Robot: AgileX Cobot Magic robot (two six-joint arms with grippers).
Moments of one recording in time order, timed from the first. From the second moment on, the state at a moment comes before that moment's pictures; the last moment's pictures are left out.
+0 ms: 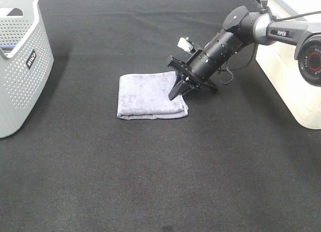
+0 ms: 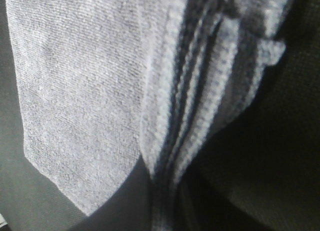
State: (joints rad) left arm 0.00 0.00 -0.50 -0.06 1.05 -0.01; right arm 0.25 2.64 -2.19 0.68 1.18 -0.21
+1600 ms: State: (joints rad) left arm 0.00 0.00 -0.50 -0.06 1.05 -0.01; right arm -0.17 1.99 -2.34 0.24 1.22 -0.14
